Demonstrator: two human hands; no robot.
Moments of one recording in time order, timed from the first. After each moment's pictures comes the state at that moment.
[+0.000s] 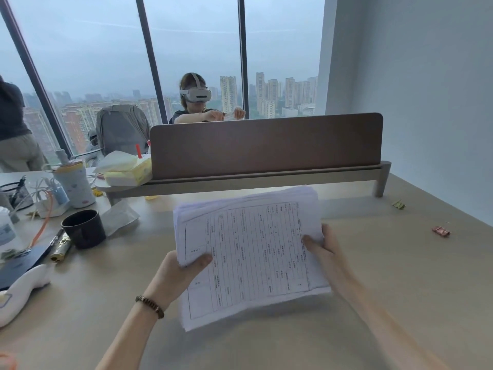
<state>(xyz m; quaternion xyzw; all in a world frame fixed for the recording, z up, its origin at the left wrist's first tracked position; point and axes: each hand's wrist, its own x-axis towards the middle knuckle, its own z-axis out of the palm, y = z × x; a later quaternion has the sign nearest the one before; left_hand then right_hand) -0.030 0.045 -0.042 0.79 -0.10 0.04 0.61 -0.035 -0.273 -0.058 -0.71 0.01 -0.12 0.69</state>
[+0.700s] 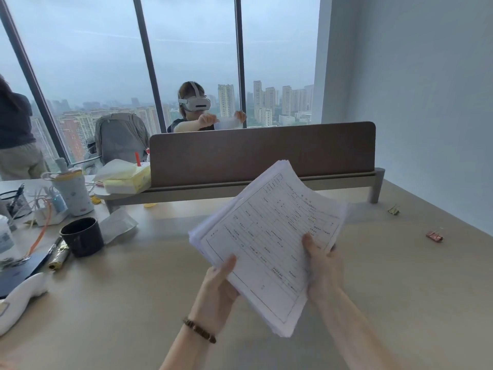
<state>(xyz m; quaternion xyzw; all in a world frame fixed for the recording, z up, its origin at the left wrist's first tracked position) -0.071 -0.037 -0.032 0.44 -0.09 -0.08 0.89 -0.056 -0.234 -0.034 -0.47 0.18 -0.20 0.84</state>
